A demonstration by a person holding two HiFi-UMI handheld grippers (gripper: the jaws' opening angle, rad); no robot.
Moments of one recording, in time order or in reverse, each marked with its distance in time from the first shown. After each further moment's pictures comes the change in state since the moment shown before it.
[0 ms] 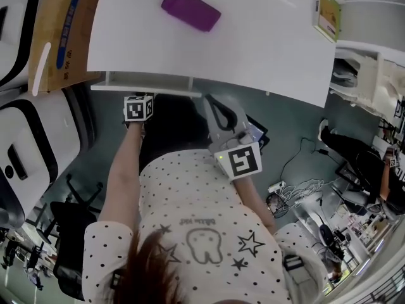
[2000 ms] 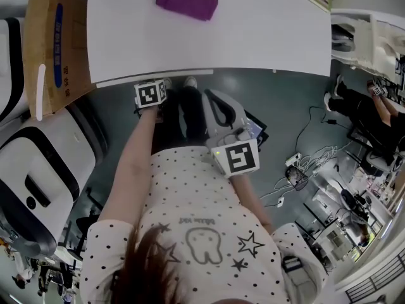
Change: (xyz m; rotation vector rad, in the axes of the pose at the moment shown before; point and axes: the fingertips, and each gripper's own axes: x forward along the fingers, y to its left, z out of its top) left arm 0.023 -0.001 0.036 -0.018 0.039 -0.041; right arm 0.023 0.037 -0.002 0.089 0.039 -0.227
